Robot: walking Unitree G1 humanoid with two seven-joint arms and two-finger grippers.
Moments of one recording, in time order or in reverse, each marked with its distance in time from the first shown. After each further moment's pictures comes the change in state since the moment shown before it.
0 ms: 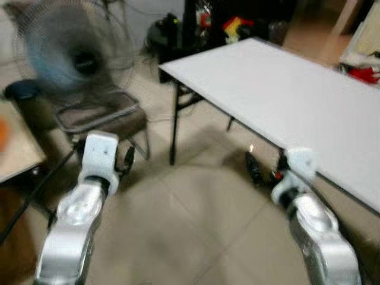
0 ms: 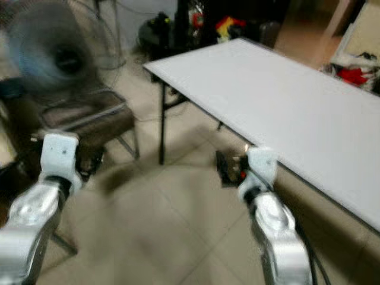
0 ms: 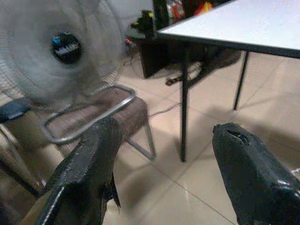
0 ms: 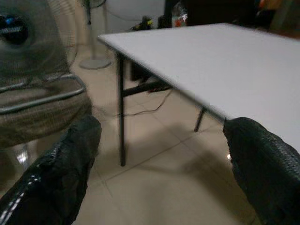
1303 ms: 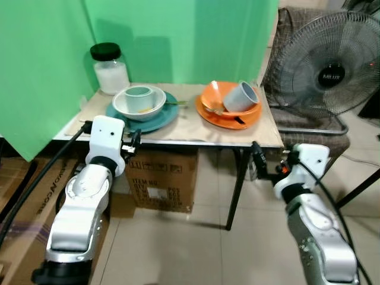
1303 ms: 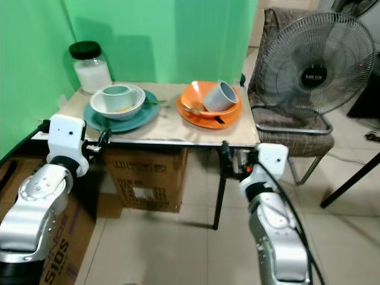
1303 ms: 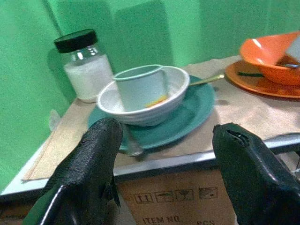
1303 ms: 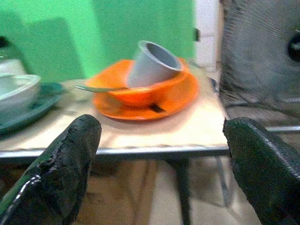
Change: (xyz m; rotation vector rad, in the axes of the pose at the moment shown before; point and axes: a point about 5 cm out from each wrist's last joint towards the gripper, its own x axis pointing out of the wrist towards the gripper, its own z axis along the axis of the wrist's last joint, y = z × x) left arm 0.023 -0.011 0.018 -0.024 -0.058 -0.042; right arm 0.001 -0.010 0.015 0.076 -0.093 -0.088
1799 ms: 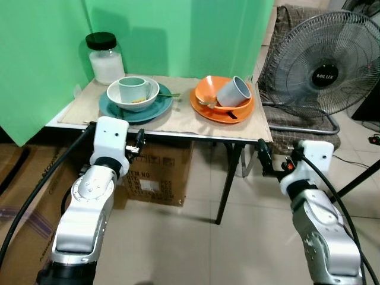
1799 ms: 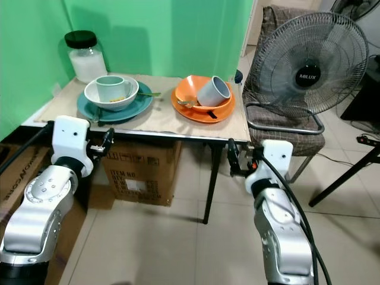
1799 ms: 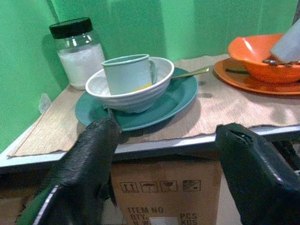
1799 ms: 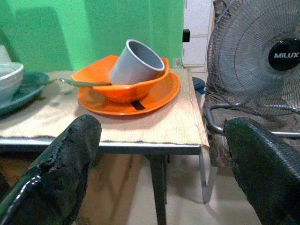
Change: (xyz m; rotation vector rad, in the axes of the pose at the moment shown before) left arm -0.003 -0.001 -0.002 -0.010 -0.006 0.038; right arm 0.008 -0.002 0.003 -0.019 -0.001 0.000
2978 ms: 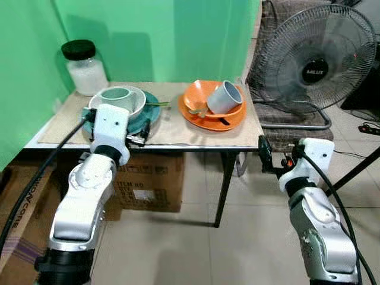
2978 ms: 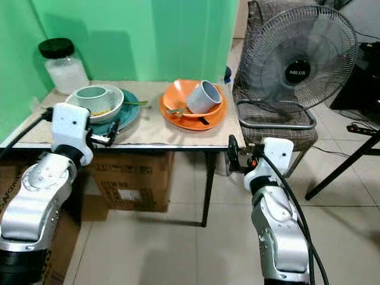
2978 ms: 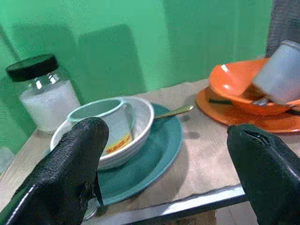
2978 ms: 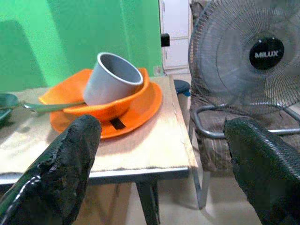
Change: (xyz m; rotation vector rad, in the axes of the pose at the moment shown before) left arm 0.013 0.004 0.019 0.021 -0.070 -0.050; right arm 0.002 0.001 0.004 0.016 -0.034 -0.026
